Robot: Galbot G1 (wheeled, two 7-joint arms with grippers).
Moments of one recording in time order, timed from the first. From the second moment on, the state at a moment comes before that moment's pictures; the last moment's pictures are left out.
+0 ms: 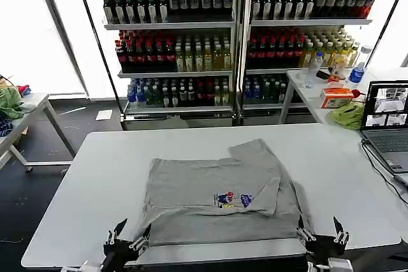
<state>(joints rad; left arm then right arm) 1.77 -1.18 -0.51 -2.30 -0.25 0.40 -0.12 -1.68 1.12 0.48 2.27 0.32 -0.35 0.53</state>
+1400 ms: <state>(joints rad) 0.78 -0.99 -0.19 -1.63 -0.62 0.47 0.02 -0.45 1.16 0.05 1.36 0.68 -0.55 0.22</state>
